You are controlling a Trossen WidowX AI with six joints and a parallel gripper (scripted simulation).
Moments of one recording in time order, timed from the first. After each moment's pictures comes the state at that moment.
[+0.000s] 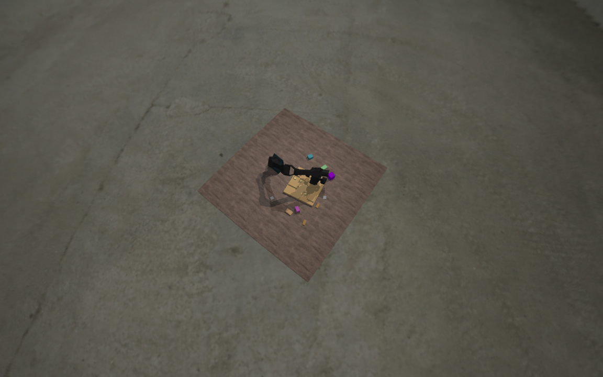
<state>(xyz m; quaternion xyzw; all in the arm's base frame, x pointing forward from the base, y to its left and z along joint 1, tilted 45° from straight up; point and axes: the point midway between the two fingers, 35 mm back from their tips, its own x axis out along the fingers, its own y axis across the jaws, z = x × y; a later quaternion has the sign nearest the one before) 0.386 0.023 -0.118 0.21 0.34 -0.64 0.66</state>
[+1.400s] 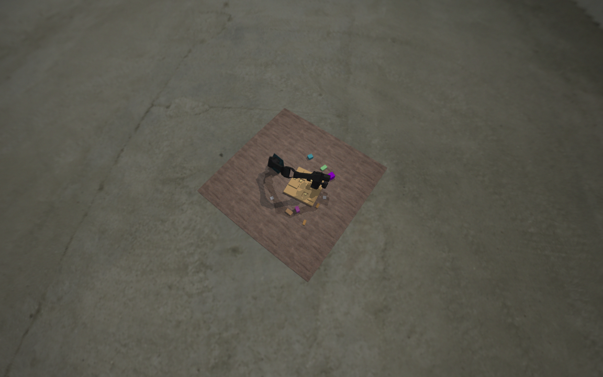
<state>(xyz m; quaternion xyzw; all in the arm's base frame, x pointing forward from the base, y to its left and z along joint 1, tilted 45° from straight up) 0.419 0.004 -0.098 0.21 0.34 -0.64 0.66</state>
